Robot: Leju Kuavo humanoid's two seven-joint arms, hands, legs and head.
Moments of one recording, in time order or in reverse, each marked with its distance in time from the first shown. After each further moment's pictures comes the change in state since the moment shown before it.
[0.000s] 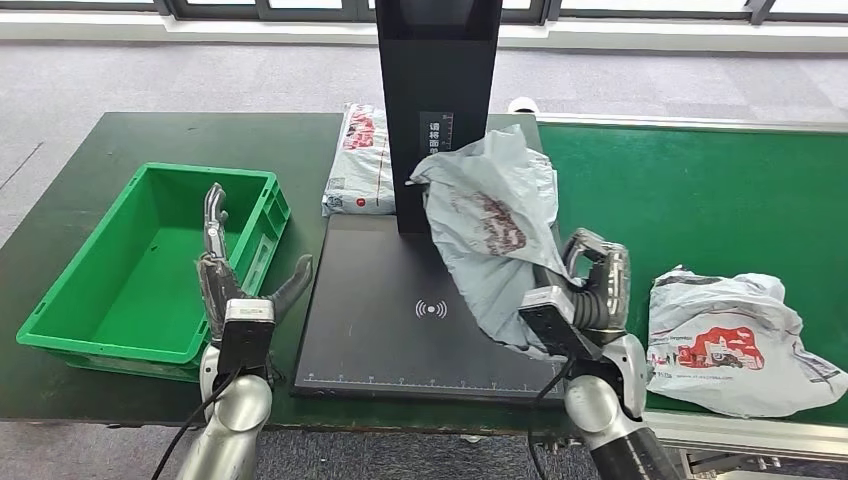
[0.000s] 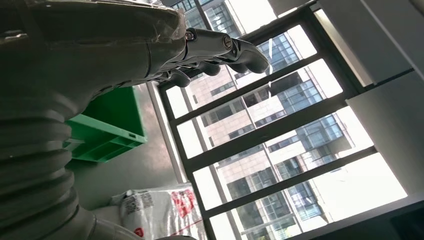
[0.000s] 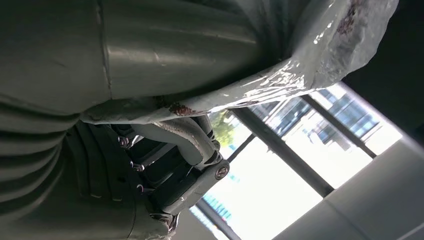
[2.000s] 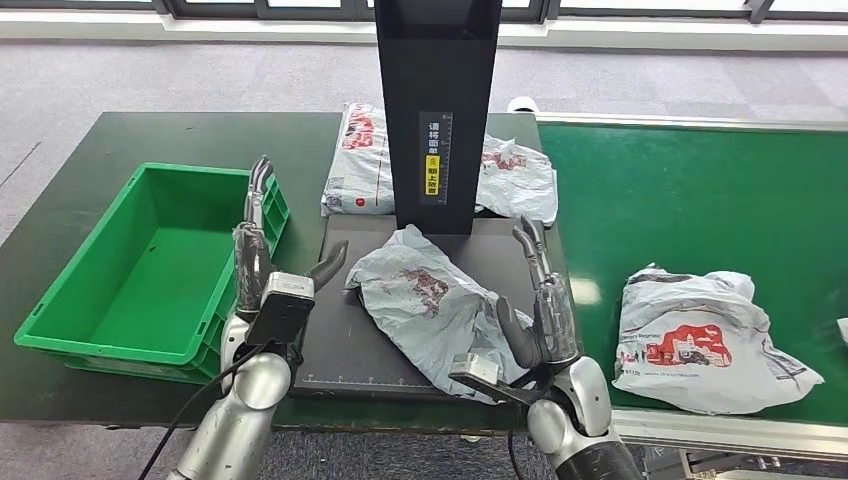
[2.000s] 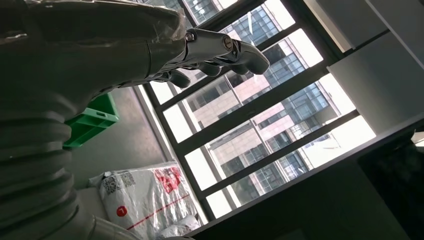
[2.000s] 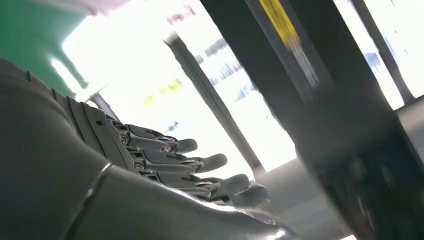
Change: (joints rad) left arm -0.103 0.011 -0.090 0.066 -0.077 -0.048 0.078; right arm 0.042 0.078 0.009 0.132 0.274 -0.152 -0.195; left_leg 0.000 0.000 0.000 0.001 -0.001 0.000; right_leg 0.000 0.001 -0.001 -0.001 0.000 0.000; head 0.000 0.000
